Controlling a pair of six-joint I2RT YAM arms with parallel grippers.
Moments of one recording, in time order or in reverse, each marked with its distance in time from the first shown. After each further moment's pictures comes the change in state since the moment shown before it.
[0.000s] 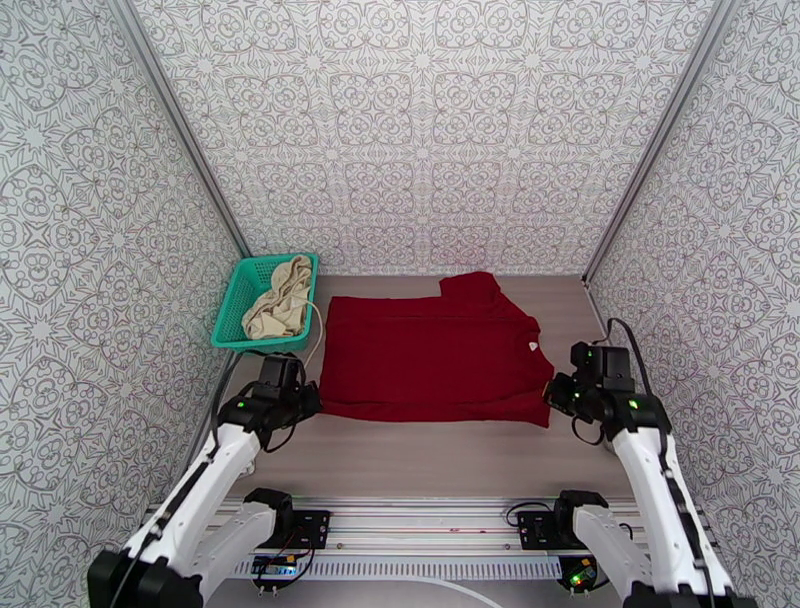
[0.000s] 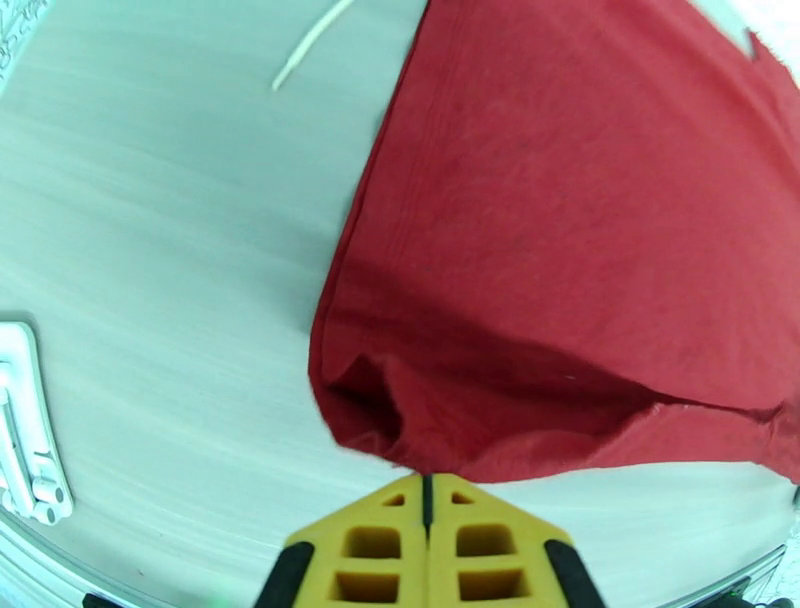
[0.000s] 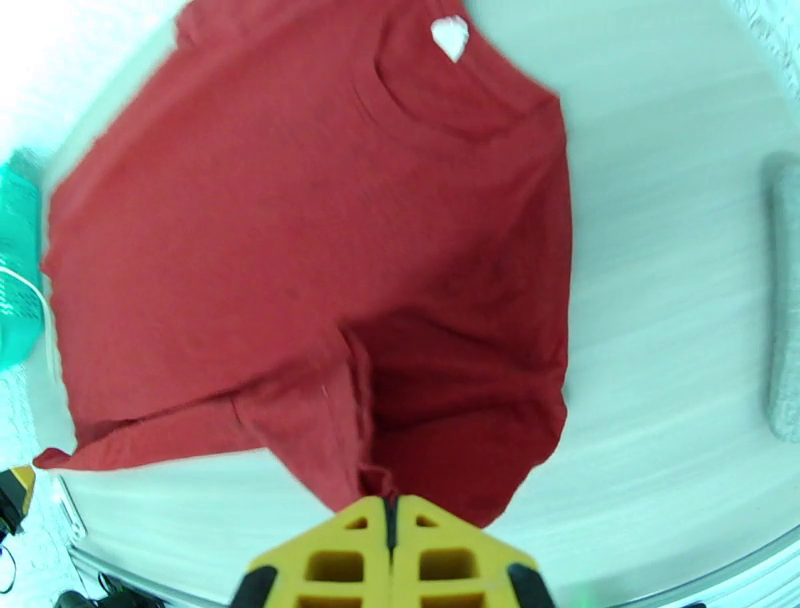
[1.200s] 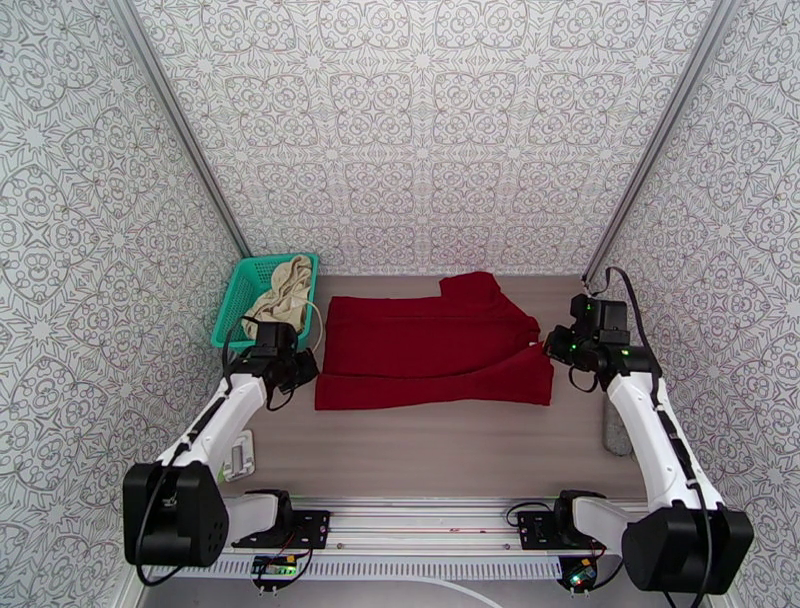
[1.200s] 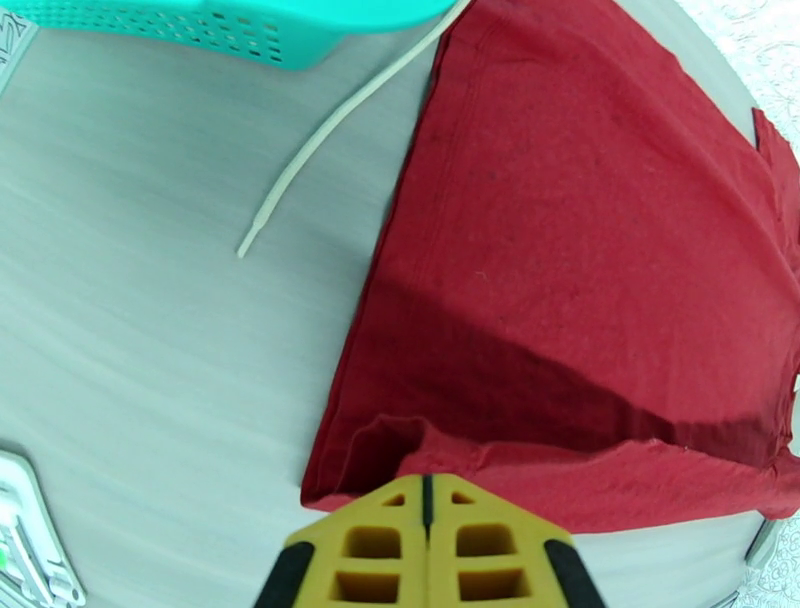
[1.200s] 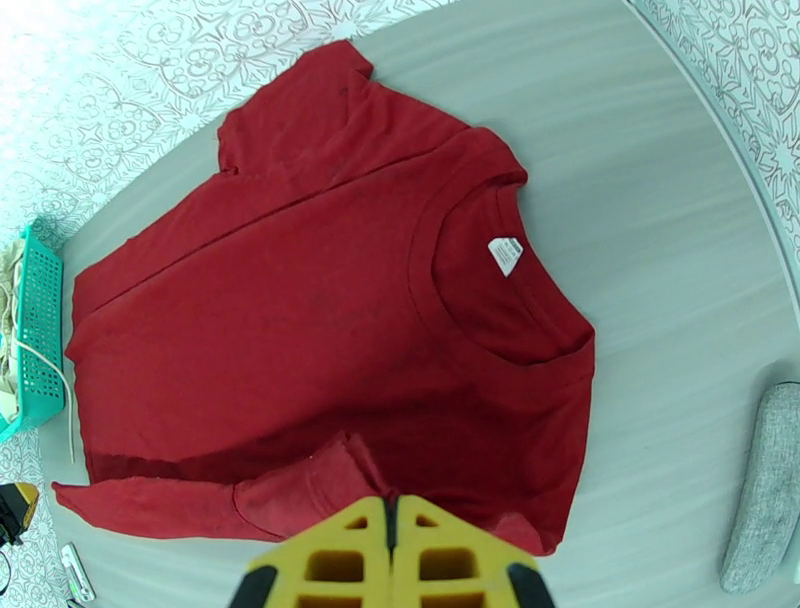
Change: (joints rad) left arm 0.173 0.393 0.181 0.185 0.118 0.073; right arm -0.001 0.340 0.233 0.221 0.025 -0.050
